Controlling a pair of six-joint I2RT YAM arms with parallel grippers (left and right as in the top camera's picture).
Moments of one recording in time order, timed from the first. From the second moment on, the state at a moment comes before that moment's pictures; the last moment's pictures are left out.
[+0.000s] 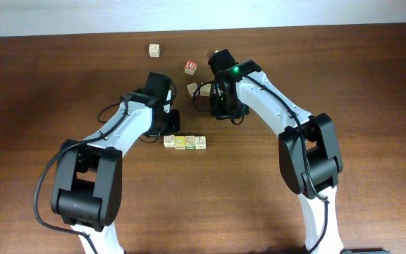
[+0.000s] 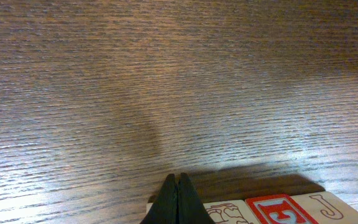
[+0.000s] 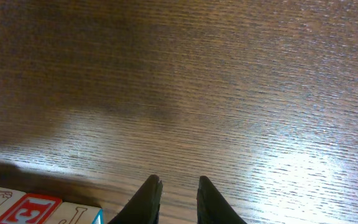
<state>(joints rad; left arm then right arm) -0.29 1.98 1.33 -0.67 0.09 -0.30 0.43 2.26 1.85 -1.02 -0.08 0.35</state>
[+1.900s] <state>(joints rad) -0.29 1.98 1.33 -0.67 0.10 -0.30 0.43 2.26 1.85 -1.02 -0.07 0.35</state>
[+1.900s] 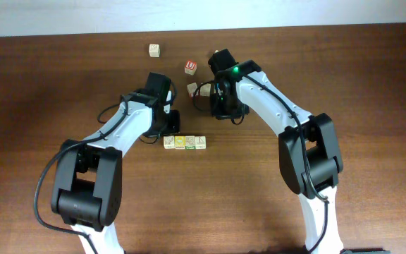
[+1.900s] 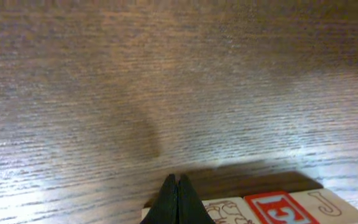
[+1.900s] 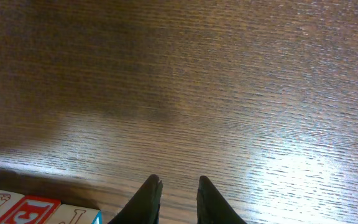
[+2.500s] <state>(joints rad) -0.16 1.98 1.49 -0.99 0.09 -0.32 0.43 2.26 1.85 -1.02 -0.07 0.35</state>
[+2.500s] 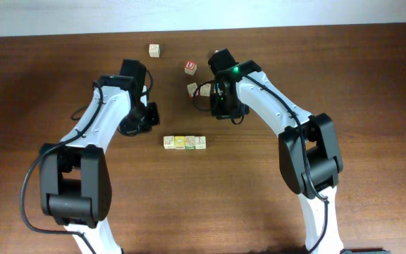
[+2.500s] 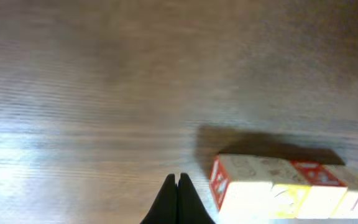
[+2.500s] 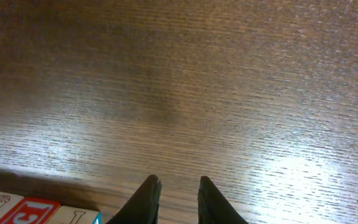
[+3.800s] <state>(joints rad) -0.21 1.97 1.48 -1.05 0.06 -0.30 0.43 2.26 1.85 -1.02 -0.07 0.35</state>
